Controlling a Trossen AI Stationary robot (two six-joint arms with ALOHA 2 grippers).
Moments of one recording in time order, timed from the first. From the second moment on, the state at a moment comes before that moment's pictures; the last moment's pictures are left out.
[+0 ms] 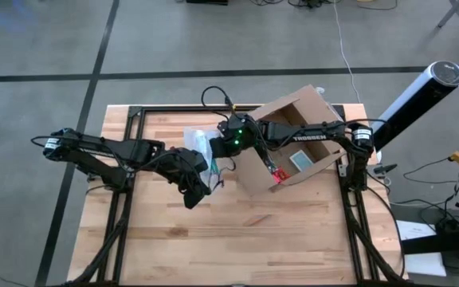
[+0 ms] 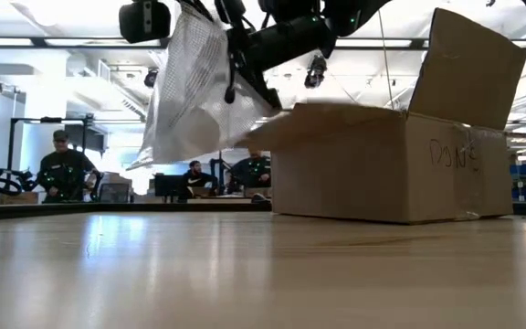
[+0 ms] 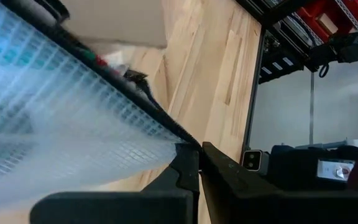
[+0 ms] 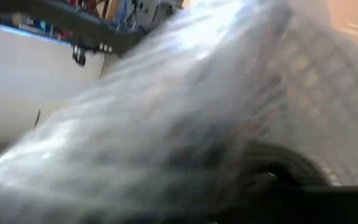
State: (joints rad) left arm -0.17 1.31 1.22 -0.67 0.13 -0.72; right arm -0.20 1.87 1.46 -0.03 -0.42 0.99
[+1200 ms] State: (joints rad) left arm -0.21 1.30 1.15 -0.65 0.18 -0.70; right arm -0.26 1.63 1.47 -0.29 -0.71 0.57
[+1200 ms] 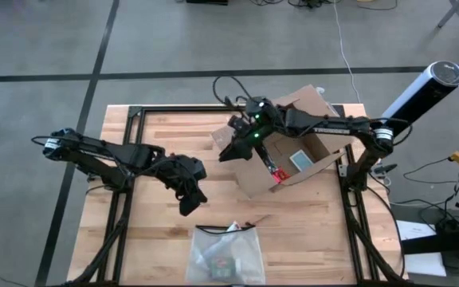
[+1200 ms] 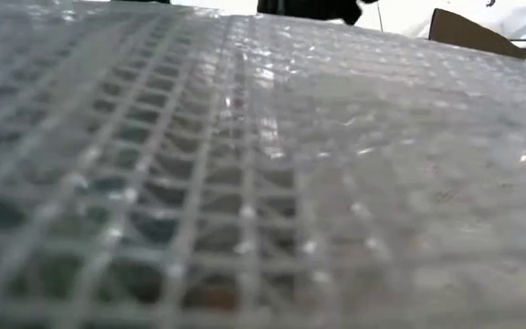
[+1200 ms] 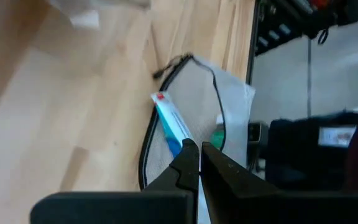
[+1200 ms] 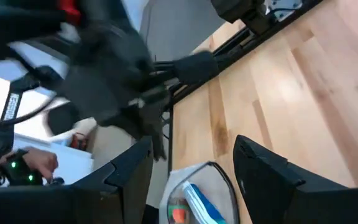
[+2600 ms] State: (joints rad) left arm -0.29 1.42 0.64 0.20 0.47 -0.74; right arm -0.24 1.49 1.47 -0.53 -0.54 0.47
